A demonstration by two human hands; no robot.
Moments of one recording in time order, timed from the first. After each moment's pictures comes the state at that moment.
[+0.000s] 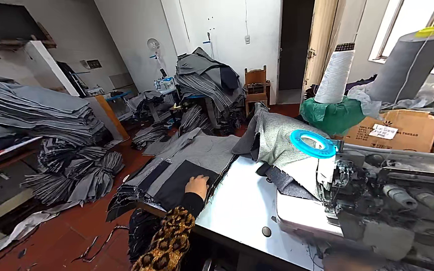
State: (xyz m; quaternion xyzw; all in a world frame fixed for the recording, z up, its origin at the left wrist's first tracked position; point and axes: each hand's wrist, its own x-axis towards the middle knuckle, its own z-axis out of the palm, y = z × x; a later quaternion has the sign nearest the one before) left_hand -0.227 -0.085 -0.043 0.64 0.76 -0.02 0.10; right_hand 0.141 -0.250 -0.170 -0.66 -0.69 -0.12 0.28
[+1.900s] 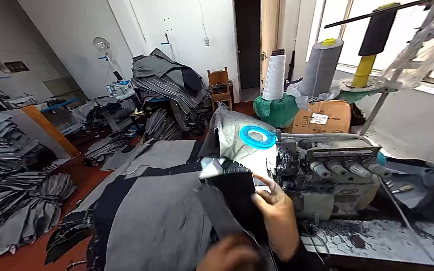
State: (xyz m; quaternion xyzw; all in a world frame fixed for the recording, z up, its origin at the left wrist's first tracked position) left_hand -0.108 -0.264 -0.050 0.87 0.24 0.37 0.22; right_hand 0.069 -0.214 -0.032 -0.44 -0.43 0.37 0.70
